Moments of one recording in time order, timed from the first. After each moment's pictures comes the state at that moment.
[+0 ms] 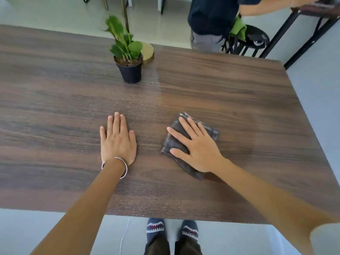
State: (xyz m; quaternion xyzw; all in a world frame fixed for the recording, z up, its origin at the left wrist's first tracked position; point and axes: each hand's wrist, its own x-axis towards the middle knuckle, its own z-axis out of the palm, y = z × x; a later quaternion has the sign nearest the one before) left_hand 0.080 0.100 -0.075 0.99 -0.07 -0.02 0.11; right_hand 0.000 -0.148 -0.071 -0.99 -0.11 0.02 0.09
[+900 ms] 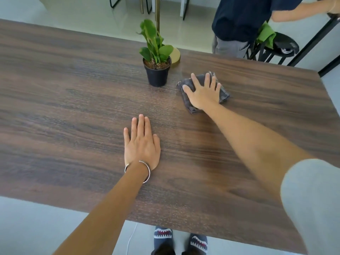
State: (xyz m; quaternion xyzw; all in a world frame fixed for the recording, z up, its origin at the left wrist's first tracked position) left_hand 0.079 0.098 -0.078 0.99 -0.07 -0.01 0.09; right_hand 0.216 -0.137 -0.056 -0.98 0.15 0.08 0.11
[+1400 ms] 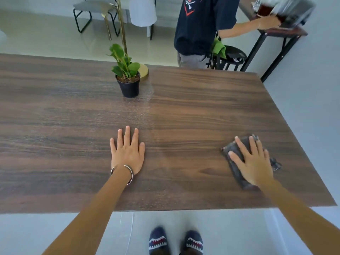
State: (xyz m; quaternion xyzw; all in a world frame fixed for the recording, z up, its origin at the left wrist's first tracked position) left_hand 0.058 0.098 -0.071 0.98 -0.14 -0.05 0.09; right_hand -0.118 -0.254 -0.057 -0.97 0.26 0.02 0.04
